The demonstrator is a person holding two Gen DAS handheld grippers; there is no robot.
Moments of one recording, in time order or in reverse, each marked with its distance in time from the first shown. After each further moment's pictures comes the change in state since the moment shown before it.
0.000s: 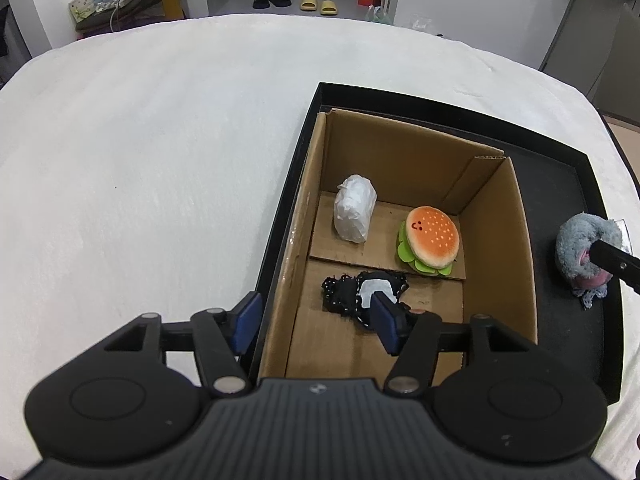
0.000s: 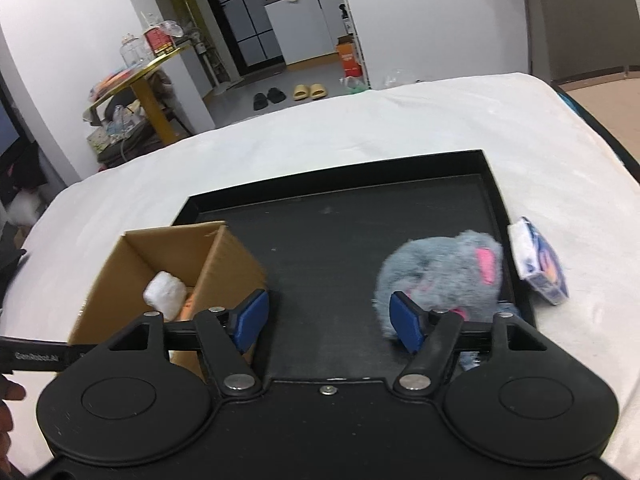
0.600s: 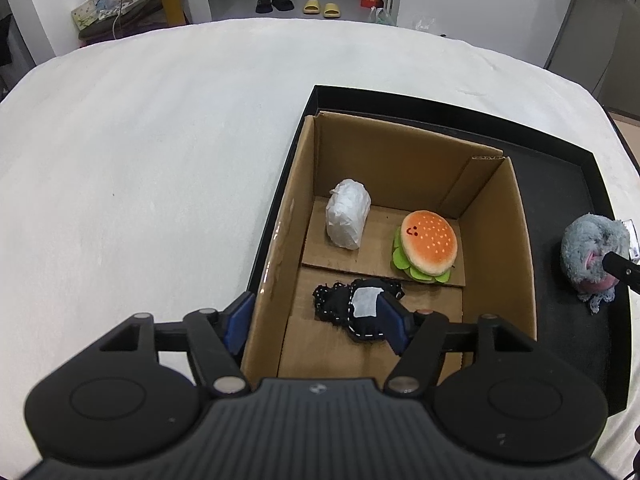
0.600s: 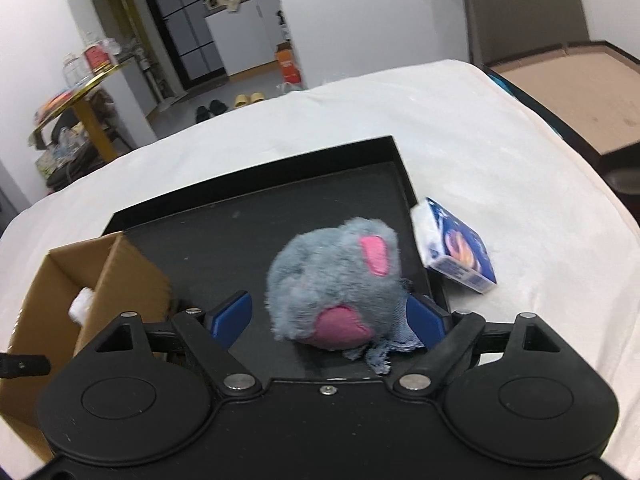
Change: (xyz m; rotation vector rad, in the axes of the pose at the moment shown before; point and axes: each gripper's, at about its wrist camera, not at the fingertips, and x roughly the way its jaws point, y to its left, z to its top) left arm 0.001 -0.013 0.003 0.010 -0.010 0.031; right arm 0.011 -0.056 -0.013 0.097 -0.027 -0.136
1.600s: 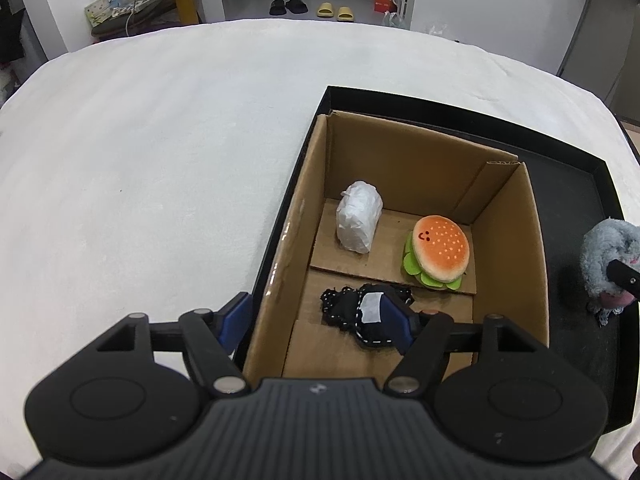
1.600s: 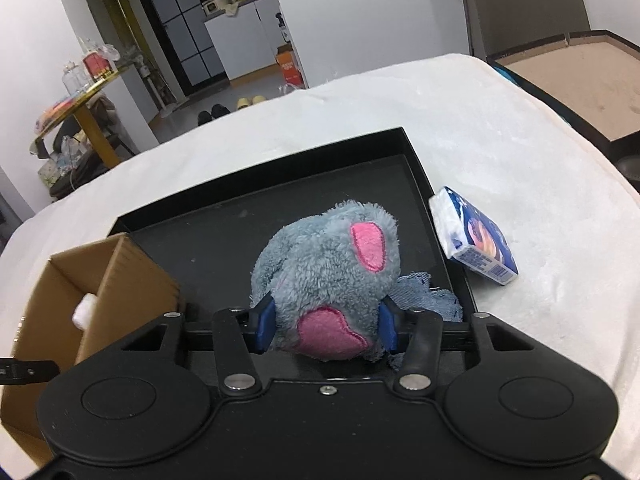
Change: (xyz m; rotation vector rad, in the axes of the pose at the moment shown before) left arm 0.006 -0.001 0.001 -0.026 -0.011 0.030; right arm 0.005 0.009 -0.003 0.017 -0.011 0.030
